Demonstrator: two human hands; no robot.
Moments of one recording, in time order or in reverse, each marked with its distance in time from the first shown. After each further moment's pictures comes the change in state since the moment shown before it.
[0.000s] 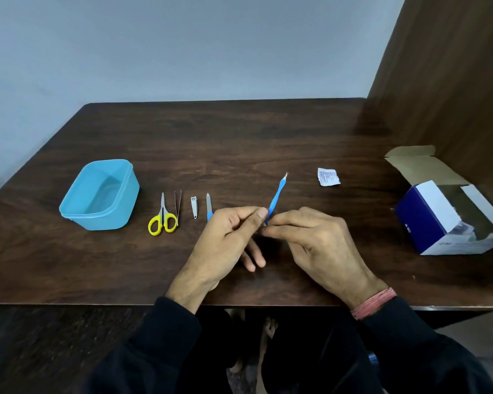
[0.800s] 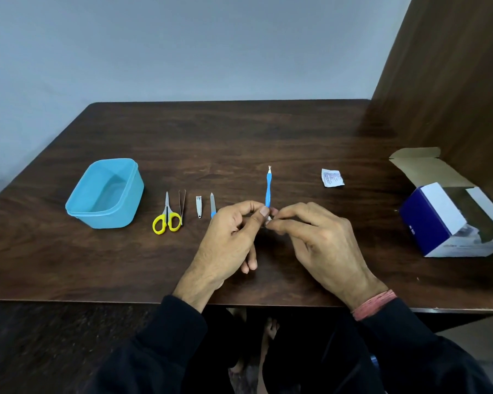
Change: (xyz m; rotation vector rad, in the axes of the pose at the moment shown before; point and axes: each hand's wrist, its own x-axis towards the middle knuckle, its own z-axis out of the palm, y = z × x) left_hand -0.002 0.005 0.003 0.116 0.086 0.022; right_hand 0.003 -0.005 0.001 -0.082 0.035 0.036
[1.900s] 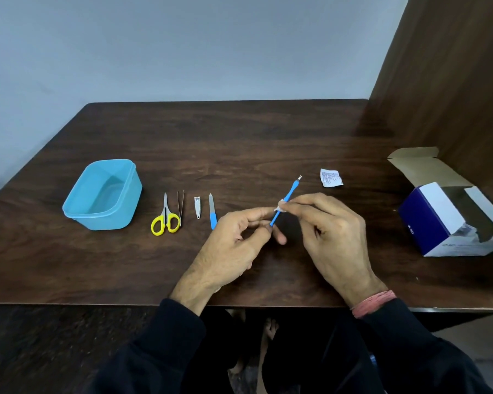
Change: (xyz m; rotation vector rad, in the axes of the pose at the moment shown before) left_hand -0.003 0.000 -0.003 0.045 -0.102 0.032; right_hand 0.003 0.003 0.000 -0.016 0.157 0.158
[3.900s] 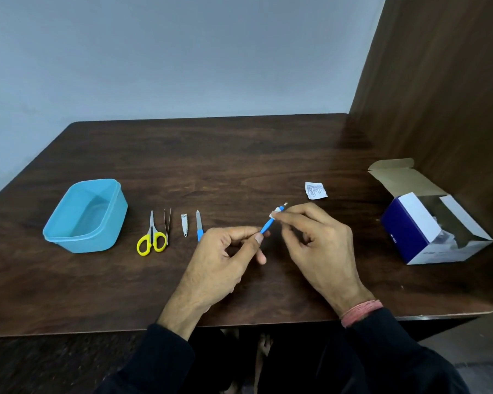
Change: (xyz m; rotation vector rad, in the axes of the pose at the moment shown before) left_hand 0.003 -0.011 0.003 -0.010 0.102 0.014; right_hand -0.003 0.011 0.006 0.015 0.050 0.140
